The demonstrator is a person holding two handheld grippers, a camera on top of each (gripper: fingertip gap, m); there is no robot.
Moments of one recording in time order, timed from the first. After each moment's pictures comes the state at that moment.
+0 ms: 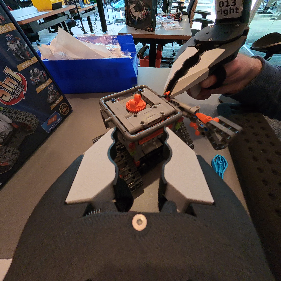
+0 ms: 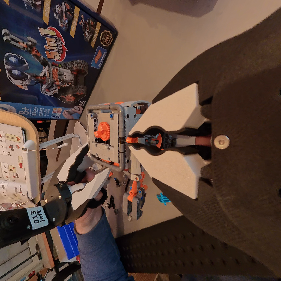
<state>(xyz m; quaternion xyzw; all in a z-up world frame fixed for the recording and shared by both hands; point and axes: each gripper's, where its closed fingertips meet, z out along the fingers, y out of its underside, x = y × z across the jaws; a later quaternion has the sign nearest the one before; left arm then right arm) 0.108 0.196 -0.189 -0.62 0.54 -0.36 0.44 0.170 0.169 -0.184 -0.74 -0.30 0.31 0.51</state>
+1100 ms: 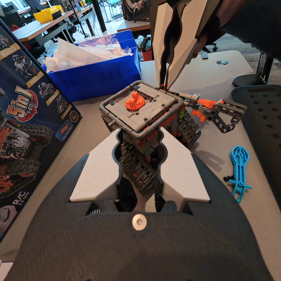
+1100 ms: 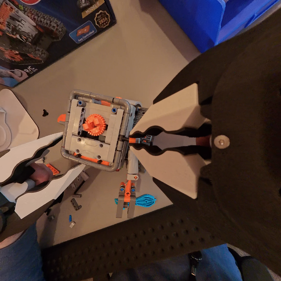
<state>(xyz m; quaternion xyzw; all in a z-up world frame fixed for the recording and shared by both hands) 0.113 0.206 -0.191 -0.59 0.59 -0.31 0.46 0.177 0.181 -0.187 -0.79 -0.47 0.23 0.30</state>
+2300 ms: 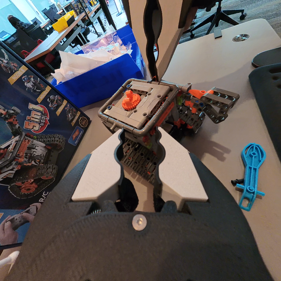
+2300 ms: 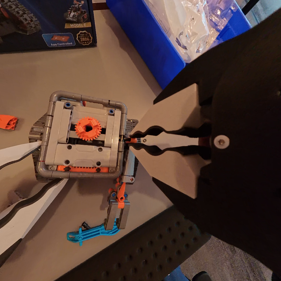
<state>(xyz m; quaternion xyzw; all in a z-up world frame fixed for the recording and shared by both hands) 0.124 0.192 -0.193 -0.57 0.61 -0.22 0.50 0.199 0.180 -0.191 -0.81 -0.56 0.04 0.18</state>
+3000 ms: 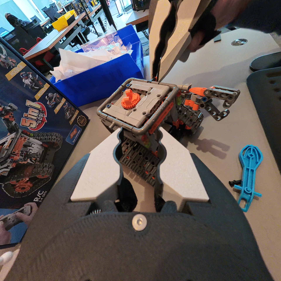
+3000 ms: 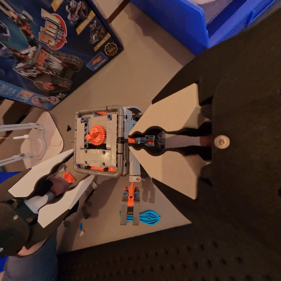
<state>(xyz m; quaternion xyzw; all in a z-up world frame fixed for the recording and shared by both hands) 0.123 0.192 -0.194 -0.58 0.61 -0.23 0.49 0.198 0.182 -0.189 -0.75 -0.45 0.24 0.43</state>
